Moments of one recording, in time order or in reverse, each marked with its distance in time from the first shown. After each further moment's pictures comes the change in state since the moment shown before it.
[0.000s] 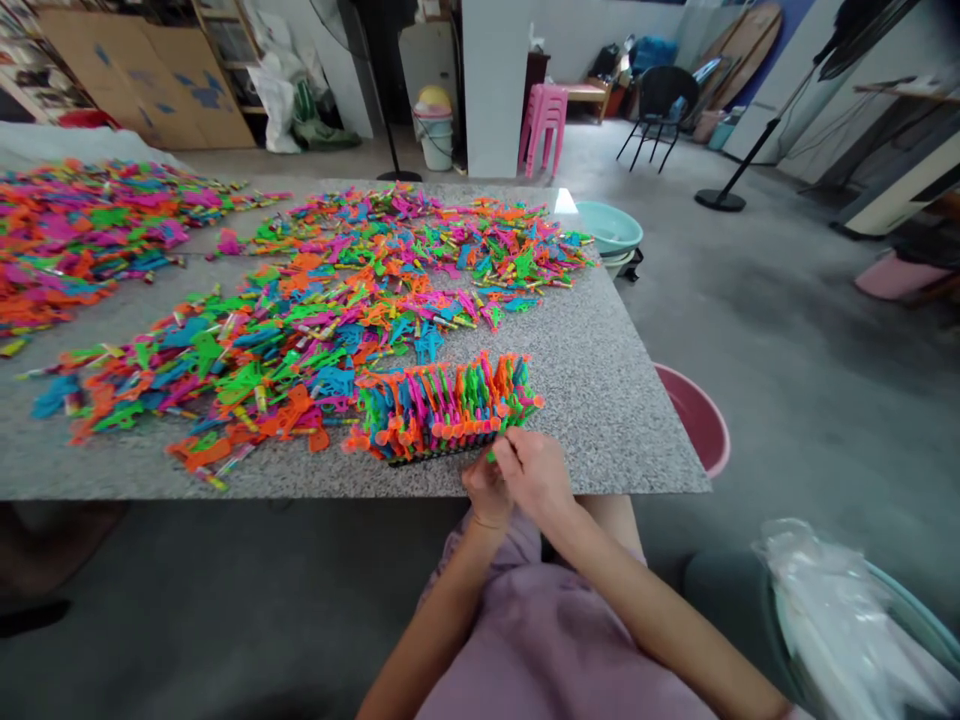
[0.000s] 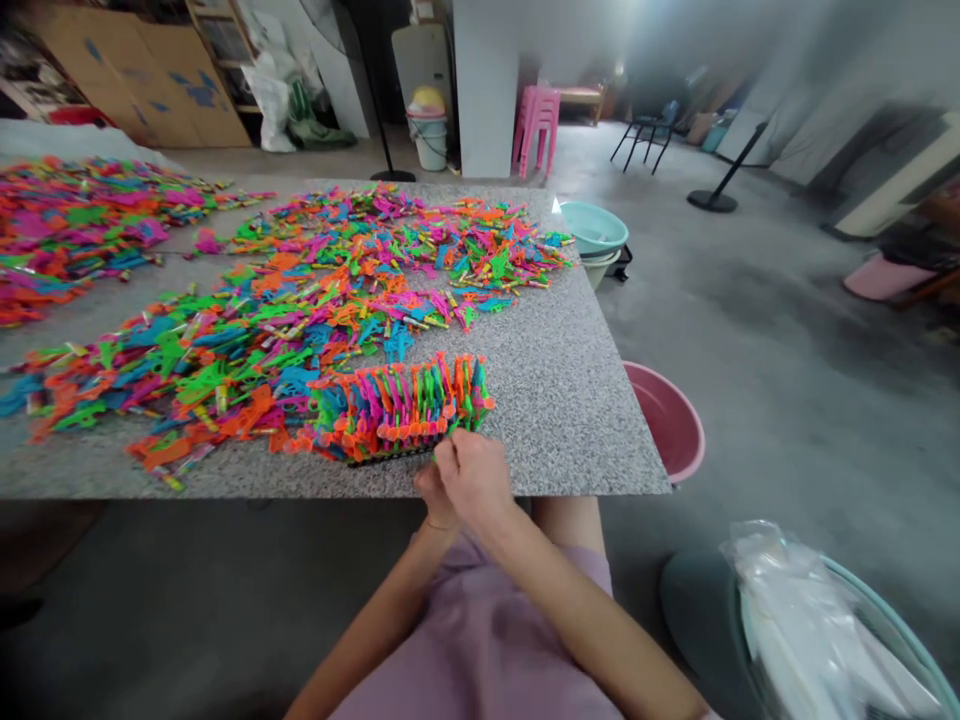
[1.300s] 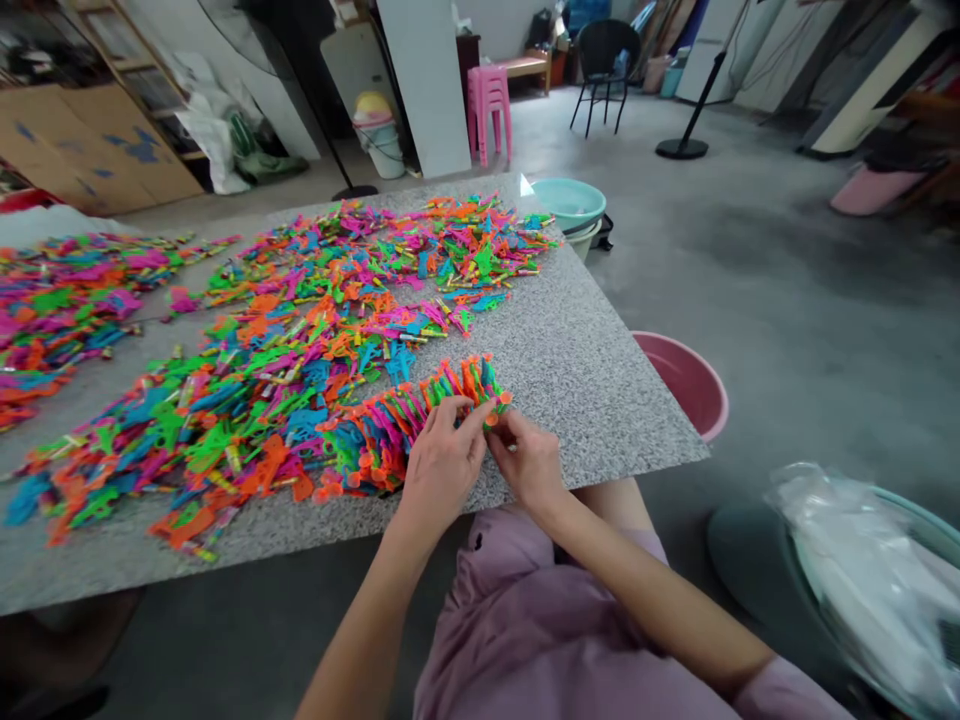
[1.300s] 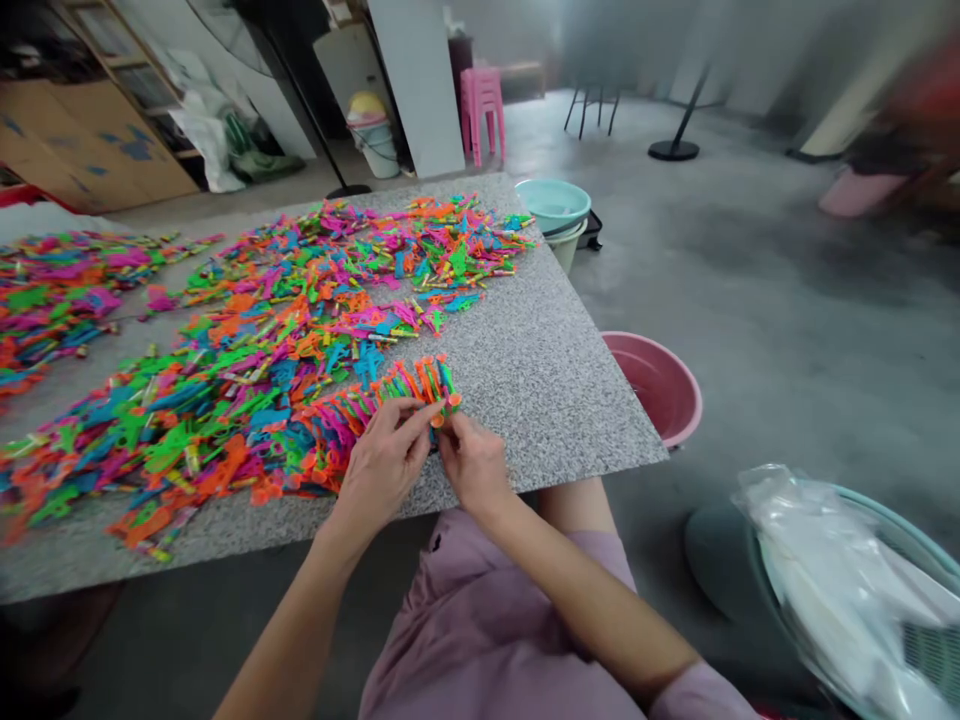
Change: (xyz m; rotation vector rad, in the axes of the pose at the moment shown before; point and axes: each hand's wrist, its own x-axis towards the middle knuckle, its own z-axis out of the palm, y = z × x) left_hand 0.124 0.104 -0.072 0.493 -0.610 0.501; right_hand 0.009 0.032 0.027 0.195 0.285 -0.023
